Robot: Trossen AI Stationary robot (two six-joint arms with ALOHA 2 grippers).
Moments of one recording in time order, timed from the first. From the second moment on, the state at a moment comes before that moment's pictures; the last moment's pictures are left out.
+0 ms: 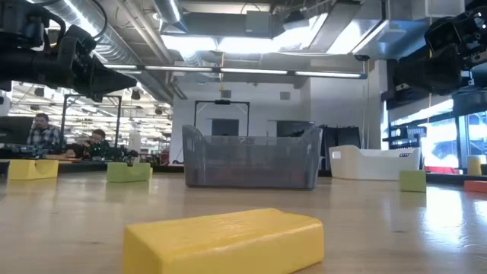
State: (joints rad) left arm 0.72 0.01 0.01 0.07 0.40 -0.09; right arm -0.25 0.14 0.01 0.08 -0.46 -0.01
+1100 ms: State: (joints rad) left arm 0.72 0.09 0.34 -0.35 0.32 -0.20; right arm -0.25 0.14 0.01 0.08 -0.46 0.02
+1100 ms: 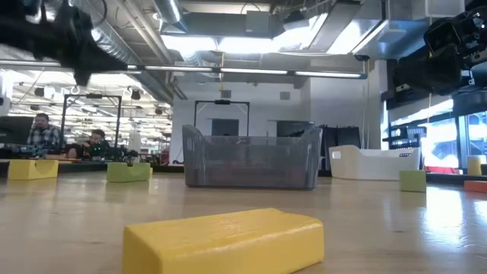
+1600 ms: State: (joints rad) left arm 0.65 0.75 0.96 -1.08 0.22 -0.40; right arm -0.25 0.14 0.01 0.08 -0.46 0.02
